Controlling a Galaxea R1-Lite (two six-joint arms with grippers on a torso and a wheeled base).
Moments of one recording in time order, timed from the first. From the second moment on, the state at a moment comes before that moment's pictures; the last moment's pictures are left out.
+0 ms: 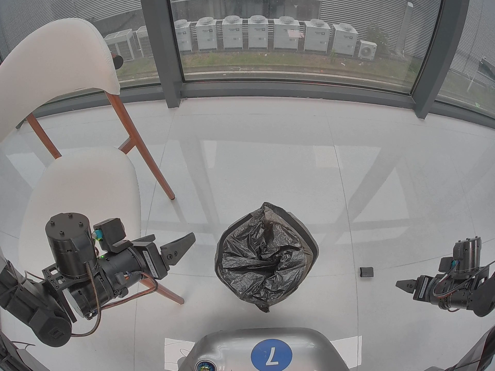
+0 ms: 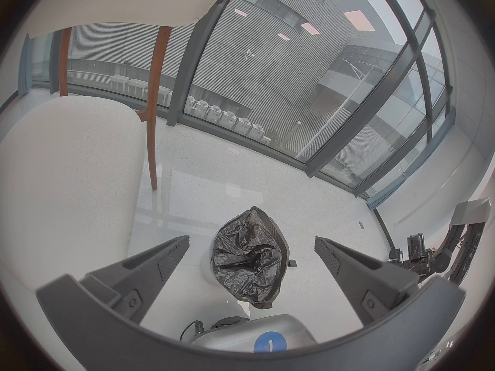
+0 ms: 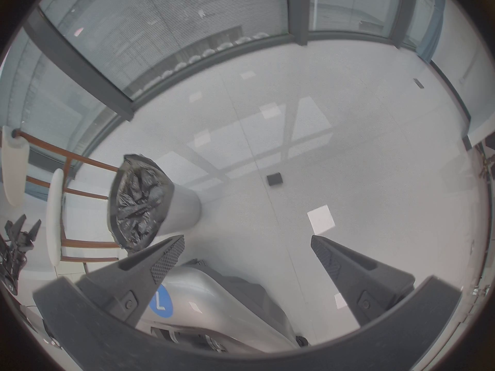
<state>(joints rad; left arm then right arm) -0.46 1.68 -0.28 -1.15 -0.01 -0.43 0.01 1.76 -0.09 -0.83 0.05 0.38</state>
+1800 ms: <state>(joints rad) -0.59 1.46 -0.21 -0.60 -0.04 -0.36 -0.17 1.89 -0.02 -0.96 0.12 0.00</state>
